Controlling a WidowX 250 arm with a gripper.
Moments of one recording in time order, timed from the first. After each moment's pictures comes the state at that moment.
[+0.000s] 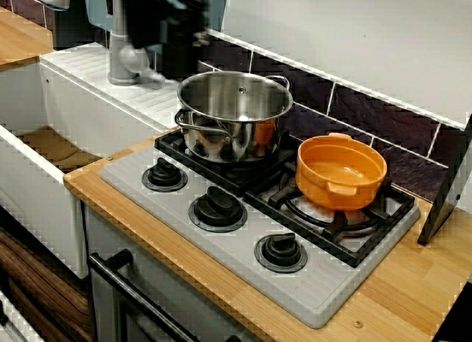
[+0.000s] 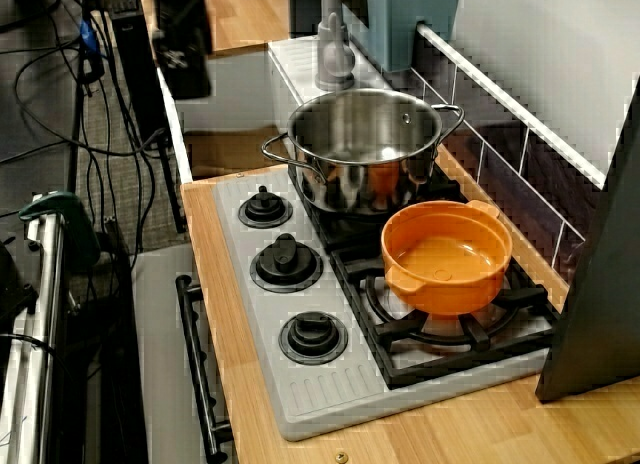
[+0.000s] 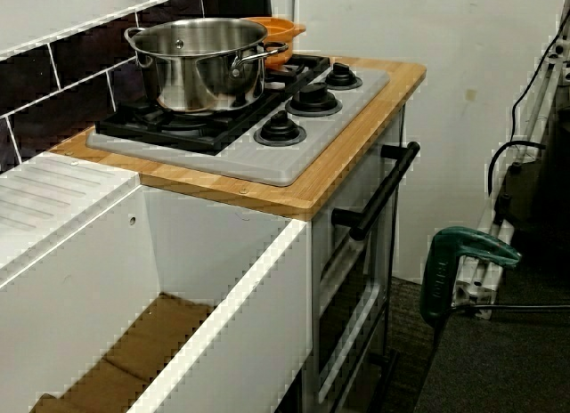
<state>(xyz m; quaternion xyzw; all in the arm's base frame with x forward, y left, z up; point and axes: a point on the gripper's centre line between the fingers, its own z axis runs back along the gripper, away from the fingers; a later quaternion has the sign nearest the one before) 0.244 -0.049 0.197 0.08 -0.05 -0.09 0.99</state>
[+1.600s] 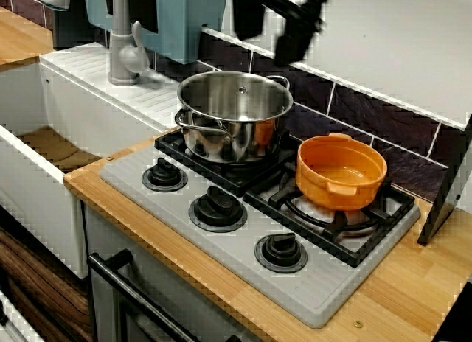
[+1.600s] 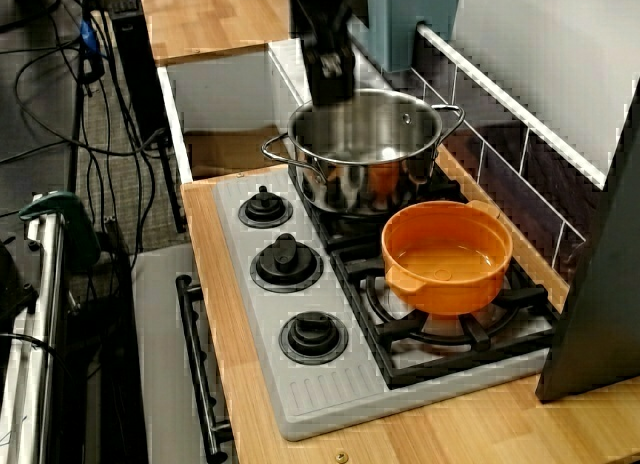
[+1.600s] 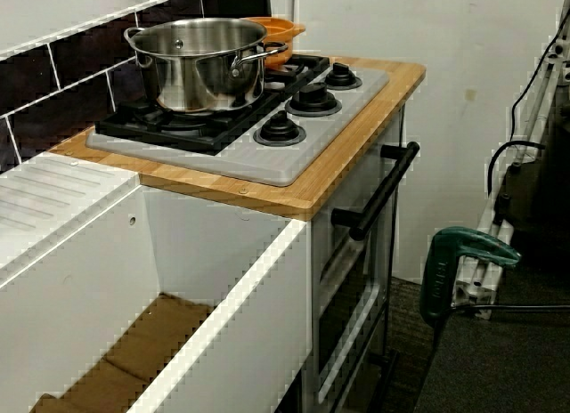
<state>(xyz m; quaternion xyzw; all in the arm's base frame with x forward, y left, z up) 0.324 -0.100 0.198 0.08 -0.08 -0.08 0.99</state>
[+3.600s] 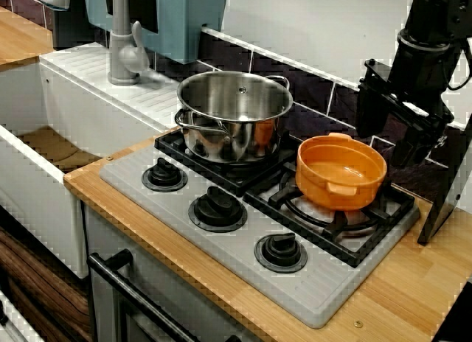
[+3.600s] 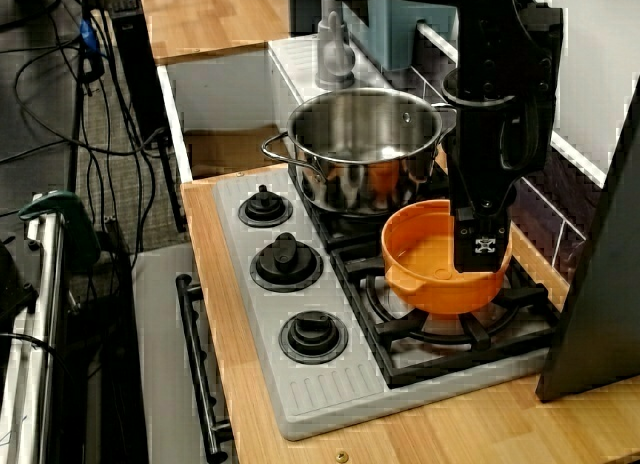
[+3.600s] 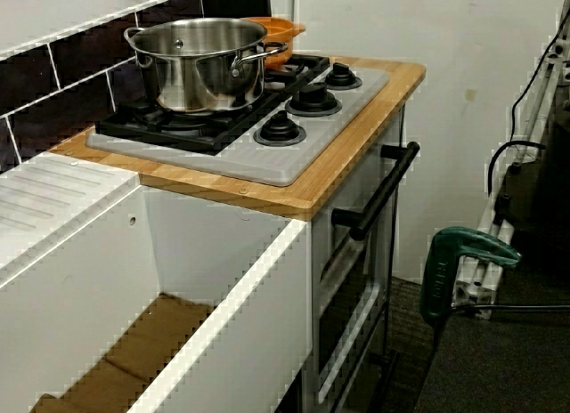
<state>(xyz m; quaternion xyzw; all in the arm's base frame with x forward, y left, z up) 0.390 -0.183 0.127 0.04 -0.07 -0.17 0.98</state>
